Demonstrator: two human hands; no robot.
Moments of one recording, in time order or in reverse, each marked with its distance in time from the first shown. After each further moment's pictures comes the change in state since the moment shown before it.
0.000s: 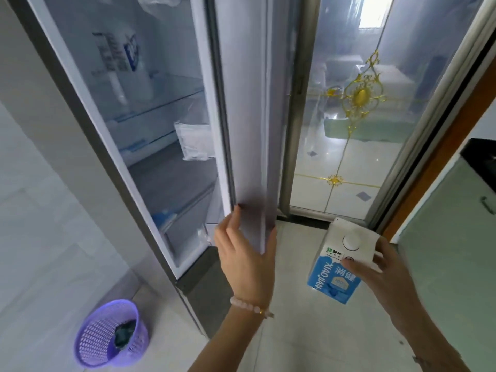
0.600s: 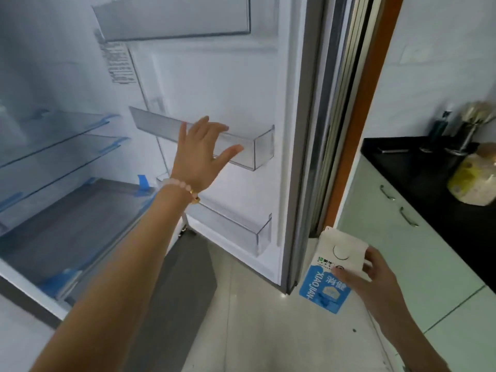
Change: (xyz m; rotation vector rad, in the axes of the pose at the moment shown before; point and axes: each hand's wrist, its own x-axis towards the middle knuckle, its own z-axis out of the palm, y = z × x) left_hand 0.157 0.097 0.138 0.162 -0.635 0.528; right_hand 0.003 0.005 -0.128 0.099 0.277 0.056
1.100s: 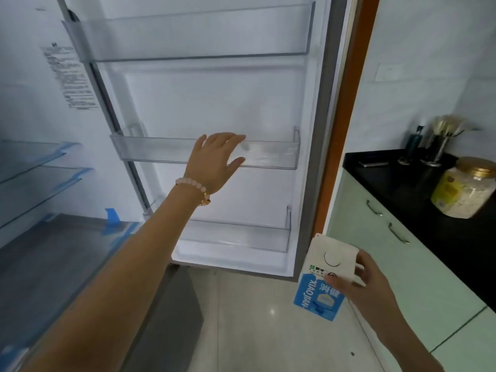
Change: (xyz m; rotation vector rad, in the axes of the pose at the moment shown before) left_hand 0.104 -0.019 0.059 0.134 -0.143 0.183; right_hand 0.070 -0.015 0.026 -0.035 0.050 -0.035
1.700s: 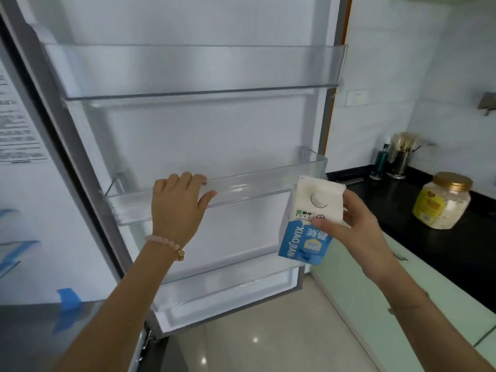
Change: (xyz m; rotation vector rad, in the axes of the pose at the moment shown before) left_hand 0.055 -0.136 0.058 0.223 0.445 0.106; right_hand 0.123 -0.121 0.110 -0.034 0.135 -0.329
